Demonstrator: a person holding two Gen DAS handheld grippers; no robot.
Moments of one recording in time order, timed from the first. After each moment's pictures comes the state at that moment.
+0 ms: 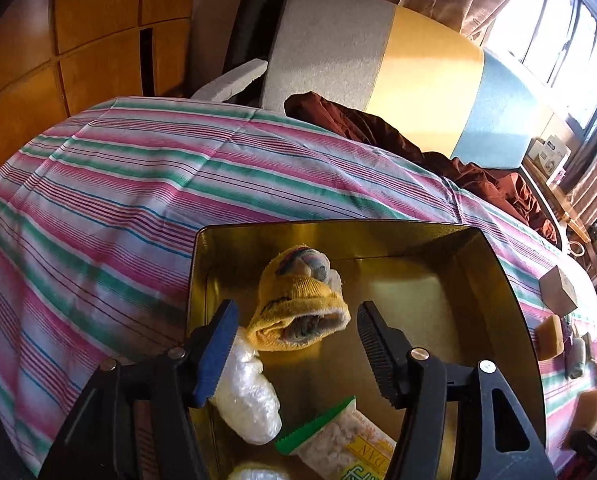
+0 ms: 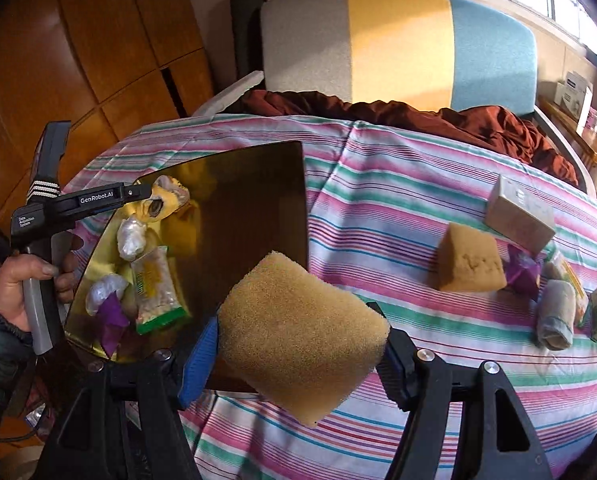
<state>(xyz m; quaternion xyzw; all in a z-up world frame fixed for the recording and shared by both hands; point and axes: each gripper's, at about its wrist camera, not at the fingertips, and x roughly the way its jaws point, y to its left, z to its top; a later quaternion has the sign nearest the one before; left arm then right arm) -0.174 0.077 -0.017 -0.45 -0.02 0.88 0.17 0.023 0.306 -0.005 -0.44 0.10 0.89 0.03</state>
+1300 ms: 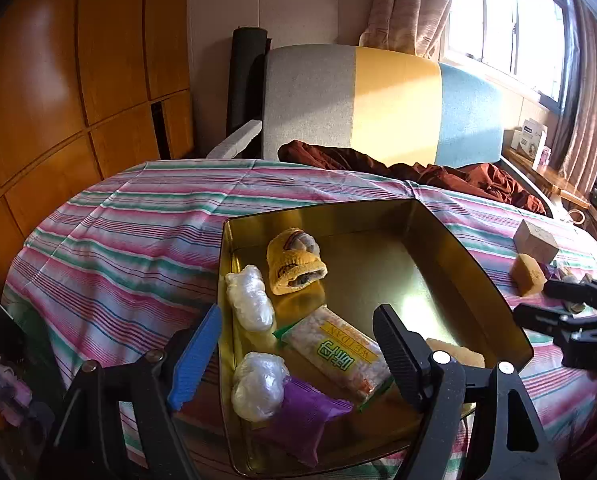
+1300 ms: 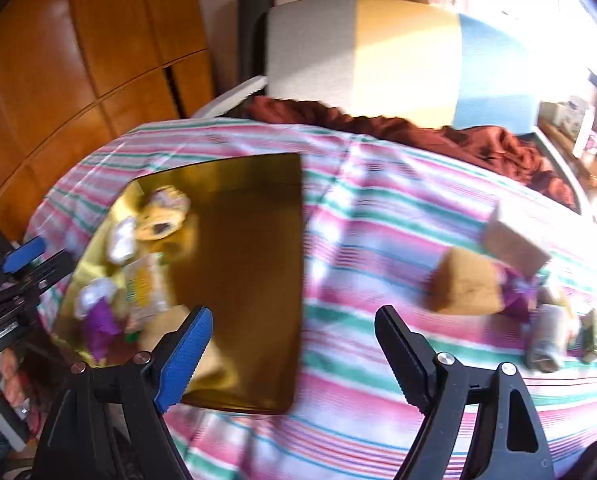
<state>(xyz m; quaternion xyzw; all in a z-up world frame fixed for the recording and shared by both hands) -0.029 0.072 0.024 -0.34 0.05 0.92 0.17 0.017 0.314 0.002 -0.43 0.07 0.90 0.07</state>
